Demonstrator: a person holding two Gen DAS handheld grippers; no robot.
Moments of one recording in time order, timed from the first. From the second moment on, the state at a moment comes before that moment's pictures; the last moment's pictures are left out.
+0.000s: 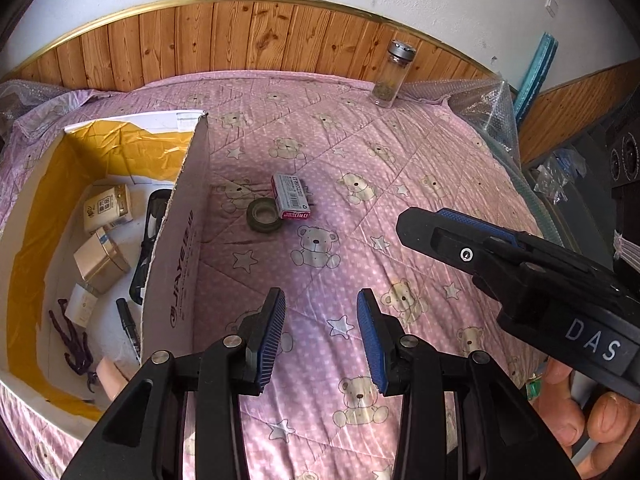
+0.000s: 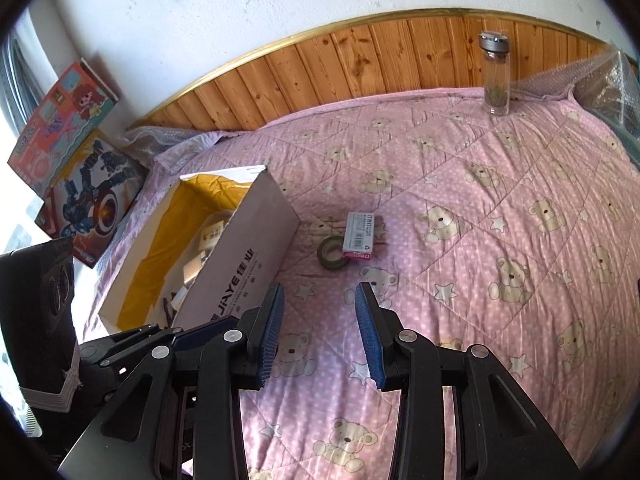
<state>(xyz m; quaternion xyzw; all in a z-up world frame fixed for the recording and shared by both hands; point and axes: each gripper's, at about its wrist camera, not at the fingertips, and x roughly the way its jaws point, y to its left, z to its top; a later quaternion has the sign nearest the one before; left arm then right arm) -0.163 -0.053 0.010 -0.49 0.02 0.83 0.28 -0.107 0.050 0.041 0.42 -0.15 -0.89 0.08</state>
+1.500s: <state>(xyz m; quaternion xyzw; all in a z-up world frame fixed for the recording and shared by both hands) -0.295 0.008 -0.110 -0.51 0.02 0.84 0.19 -0.234 0.141 -0.104 0.50 -0.20 -0.84 0.06</state>
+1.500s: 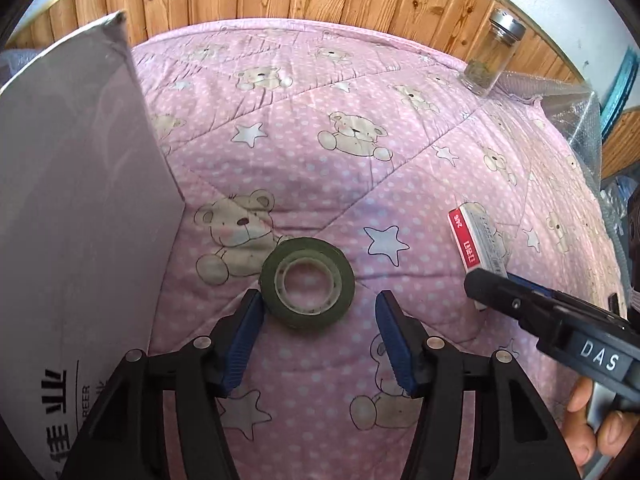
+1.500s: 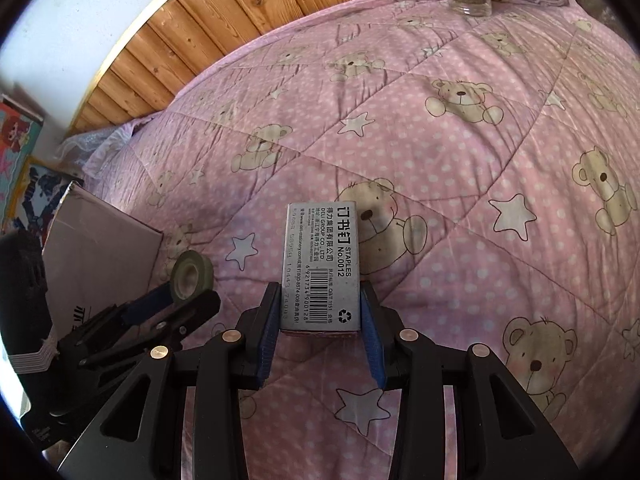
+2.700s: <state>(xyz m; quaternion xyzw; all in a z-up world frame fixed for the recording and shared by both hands) -0.204 0.016 -0.048 -0.49 0.04 0.83 0.26 -0.135 0.132 -0.053 0.48 -0.19 -0.86 0.03</state>
